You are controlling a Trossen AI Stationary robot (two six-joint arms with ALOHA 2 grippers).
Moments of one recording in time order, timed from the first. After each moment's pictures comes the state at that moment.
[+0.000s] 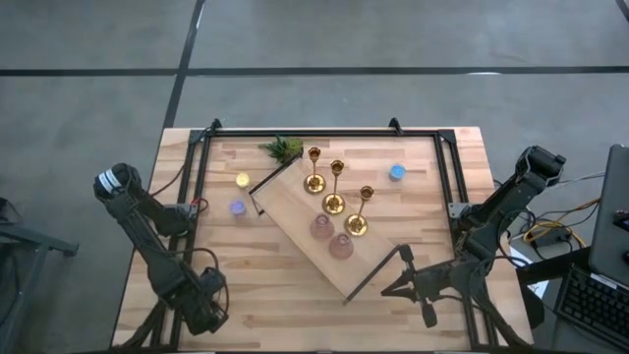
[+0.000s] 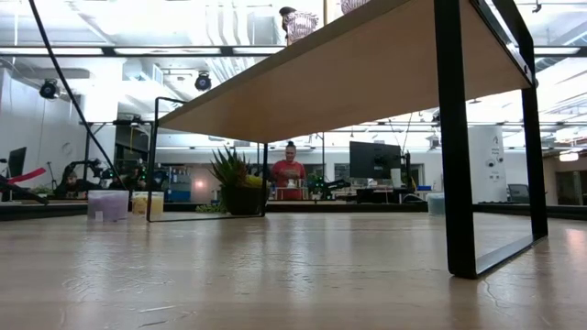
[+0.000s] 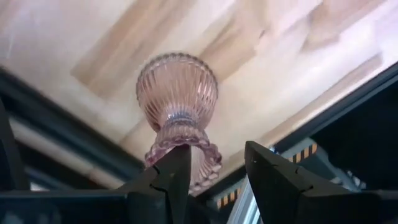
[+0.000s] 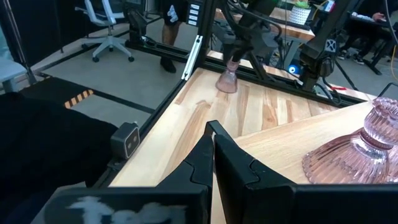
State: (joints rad) left arm -0.98 1.42 1.01 -0.89 0.16 -1.86; right arm 0.87 1.21 0.70 0.18 0.57 0.07
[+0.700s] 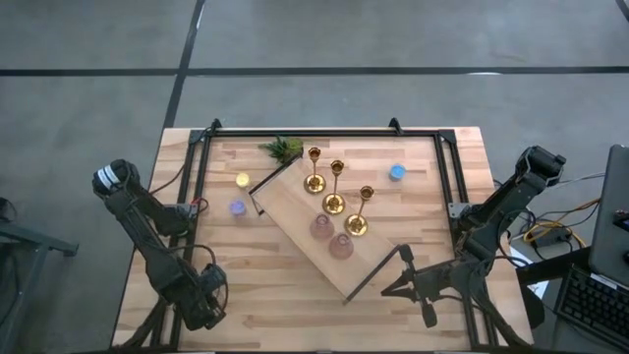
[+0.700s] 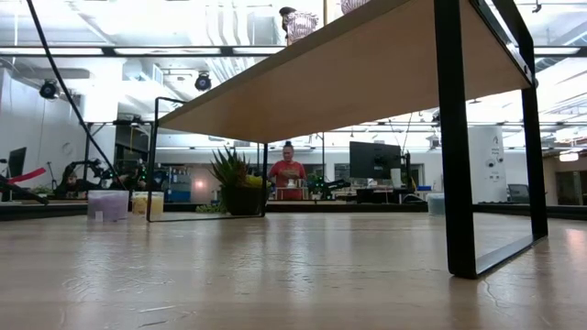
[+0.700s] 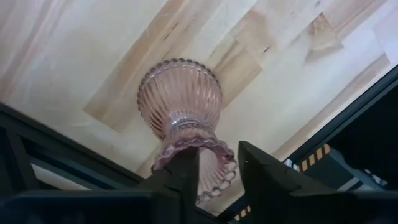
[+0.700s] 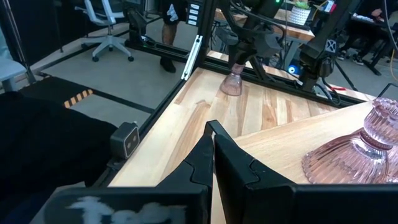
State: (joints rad) left arm -0.98 1.41 0.94 -0.87 0.09 -1.75; right arm 0.86 1.21 0.70 0.18 0.57 0.07
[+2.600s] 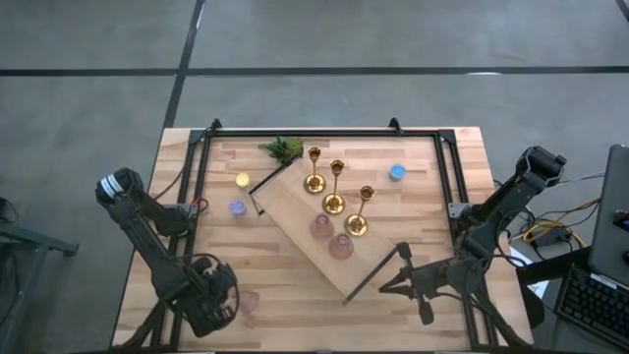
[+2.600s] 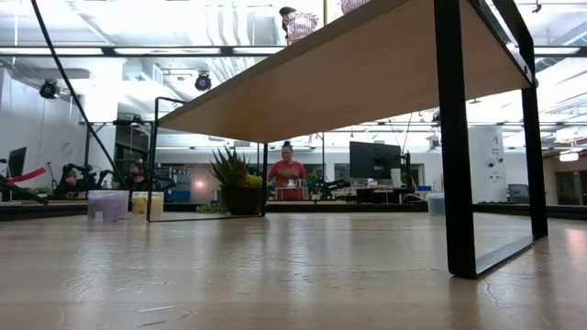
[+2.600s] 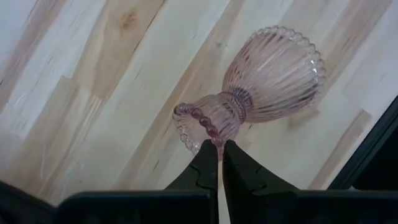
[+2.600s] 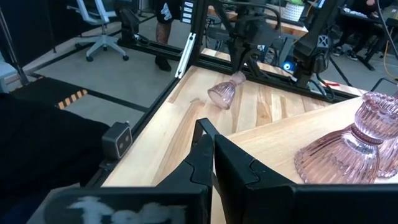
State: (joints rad) left arm -0.96 1.48 1.07 -0.99 -0.17 -1.54; right arm 0.84 1.21 0.70 0.18 0.57 0.08
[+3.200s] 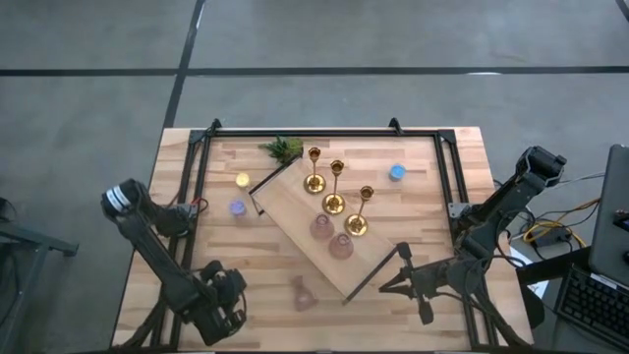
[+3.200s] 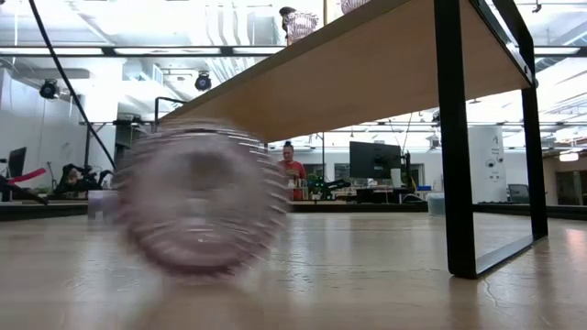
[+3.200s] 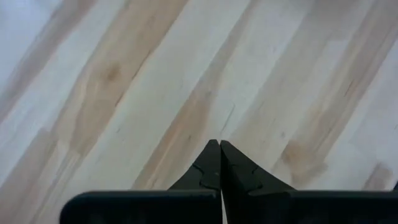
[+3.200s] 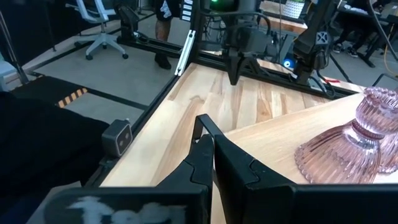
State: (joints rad) left arm -0.96 1.60 1.07 -0.89 -0.37 -1.53; right arm 0.84 1.21 0.70 0.17 0.57 0.09
